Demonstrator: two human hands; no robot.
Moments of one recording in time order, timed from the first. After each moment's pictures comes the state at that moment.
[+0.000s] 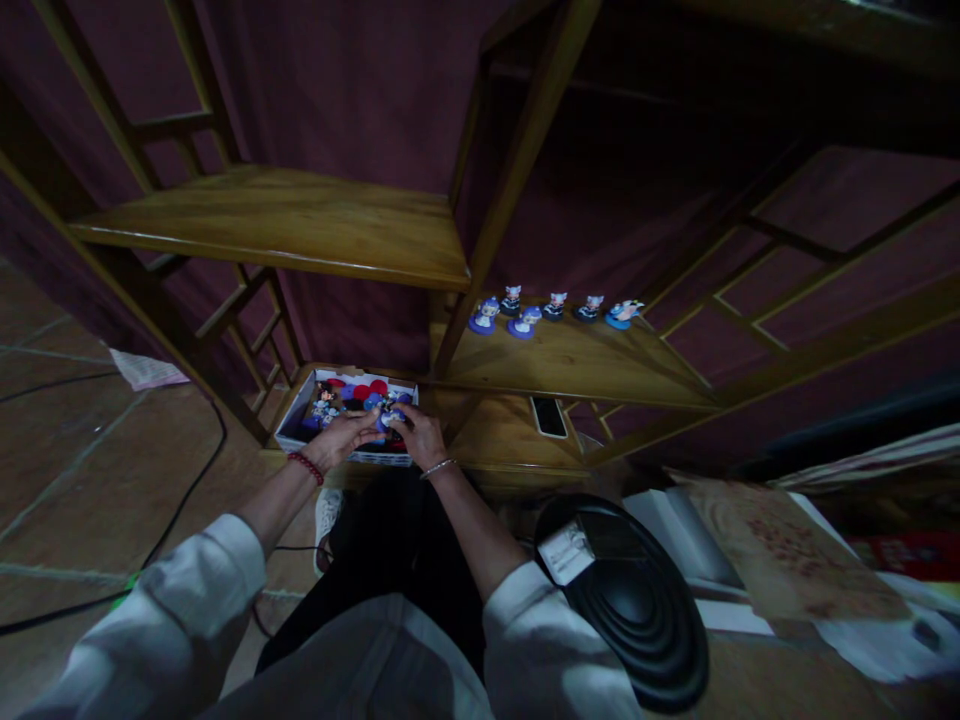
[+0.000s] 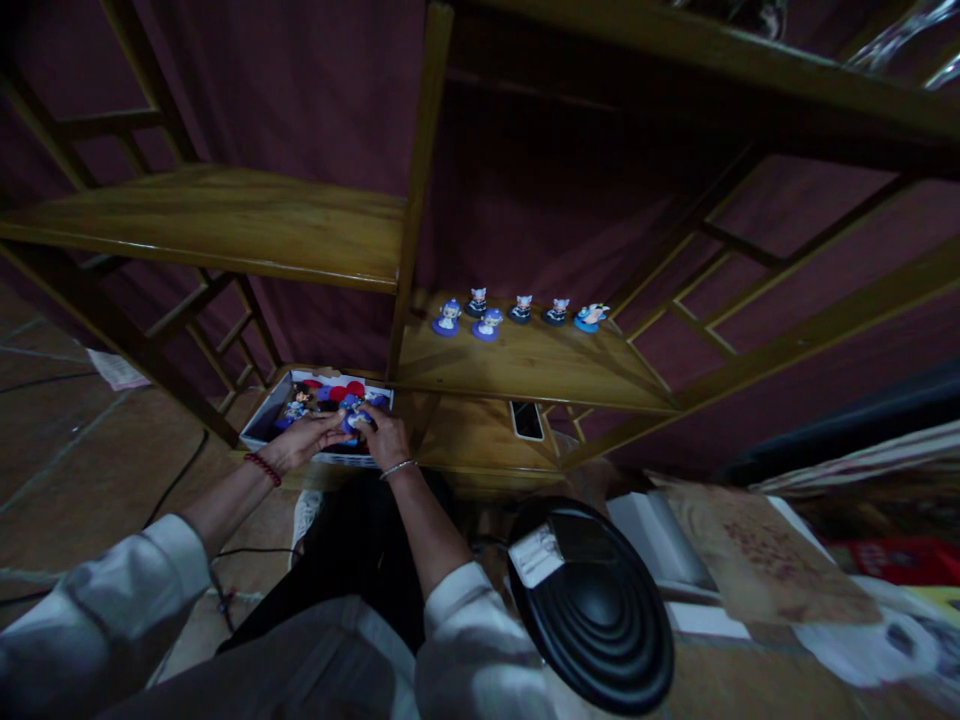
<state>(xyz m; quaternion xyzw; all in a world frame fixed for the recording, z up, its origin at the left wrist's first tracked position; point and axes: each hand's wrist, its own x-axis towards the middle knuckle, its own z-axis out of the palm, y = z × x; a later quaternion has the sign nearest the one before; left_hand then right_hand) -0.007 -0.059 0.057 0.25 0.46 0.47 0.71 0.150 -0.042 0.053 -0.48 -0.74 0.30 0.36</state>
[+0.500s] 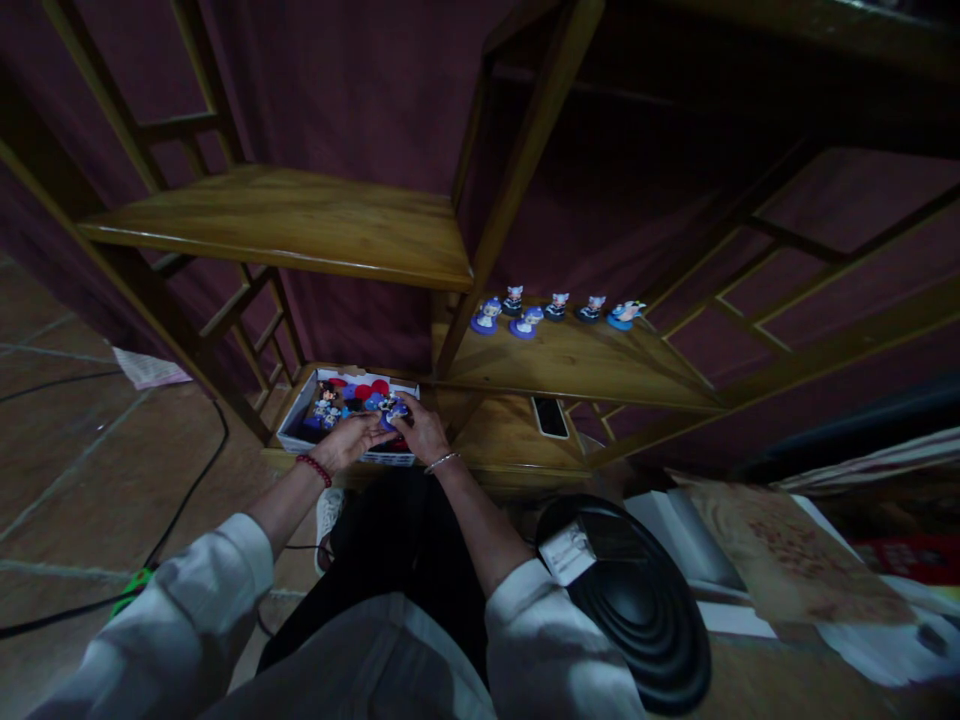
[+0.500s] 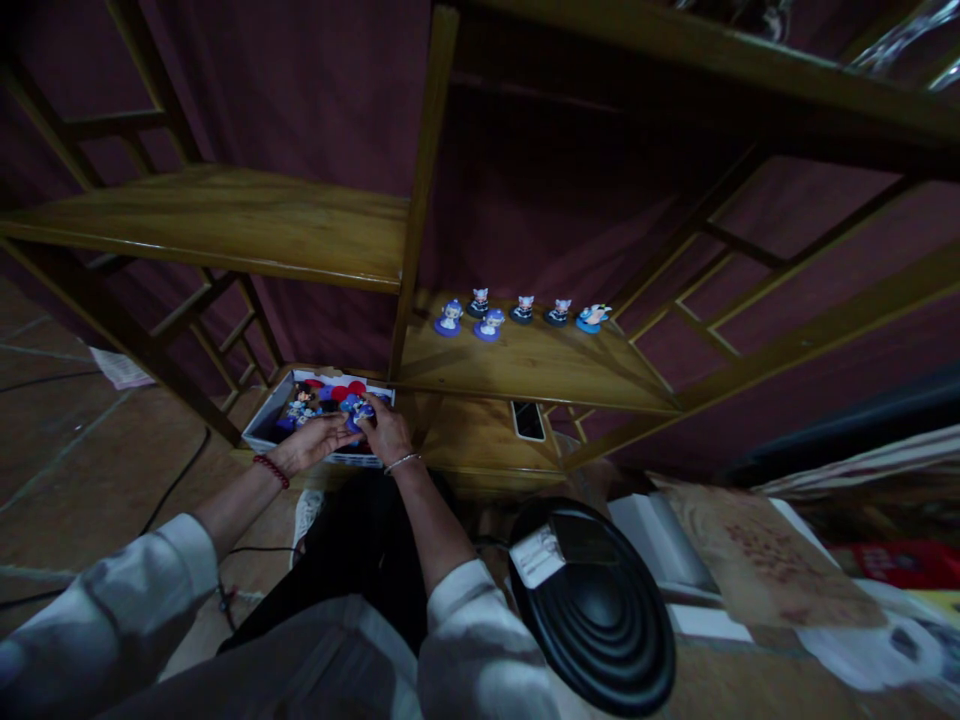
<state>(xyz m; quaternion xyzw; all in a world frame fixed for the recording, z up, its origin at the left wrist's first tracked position) 0.004 -0.057 0.051 0.16 0.42 0.50 0.74 0.152 -0.038 0.069 -0.48 -0.76 0.30 0.31</state>
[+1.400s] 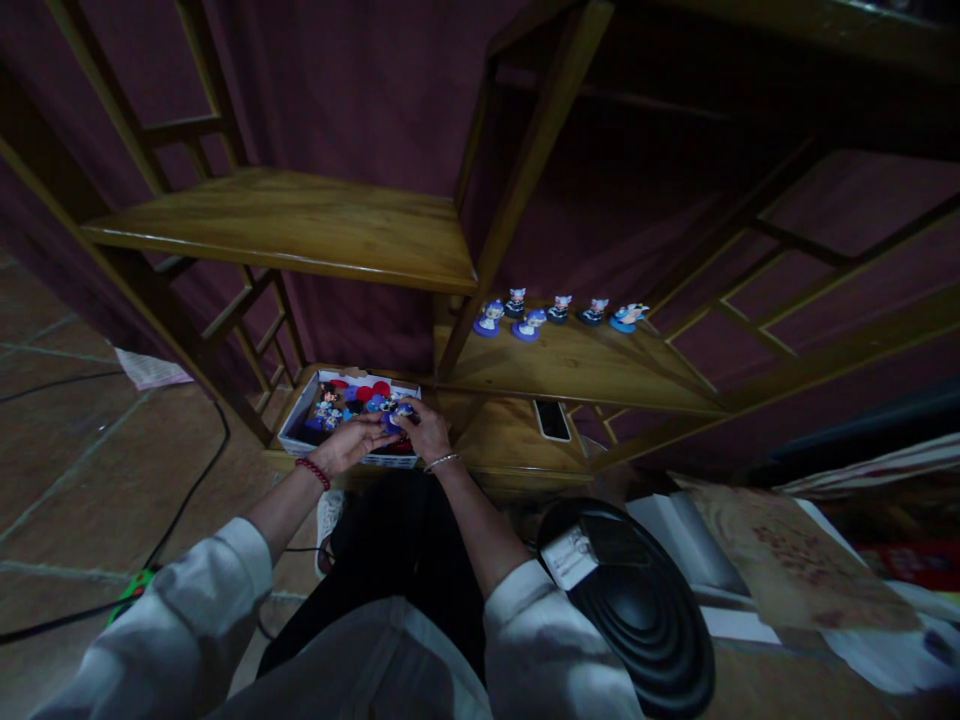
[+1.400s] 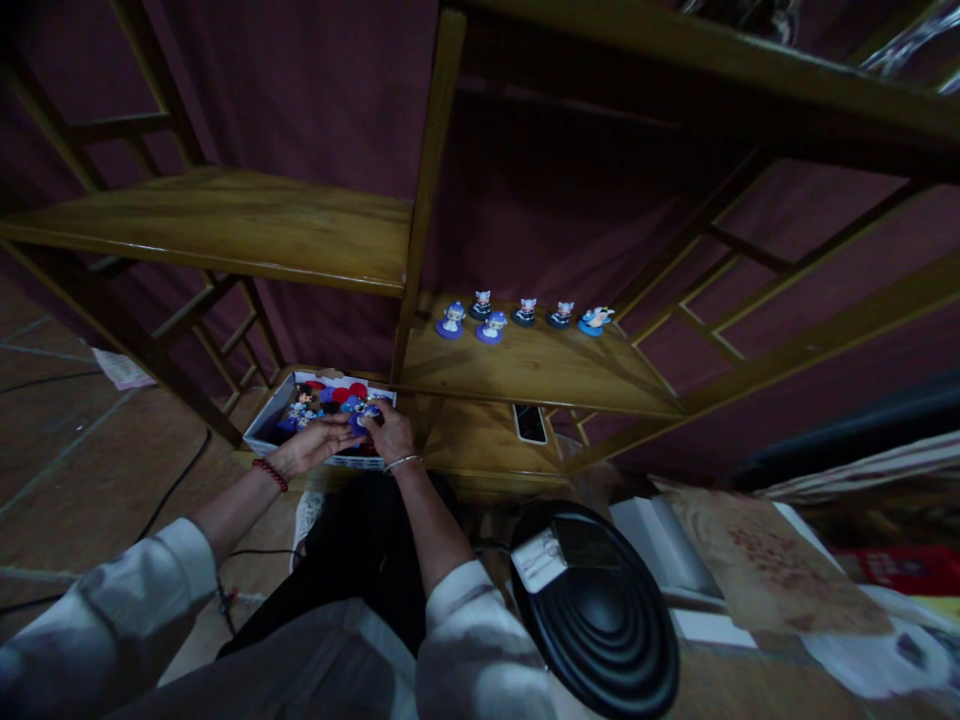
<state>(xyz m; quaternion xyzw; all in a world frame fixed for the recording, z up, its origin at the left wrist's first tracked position) 0.001 -0.061 0.053 0.20 0.38 0.48 0.76 0.151 -0.032 0.058 -0.53 -0.71 0.33 0.32</state>
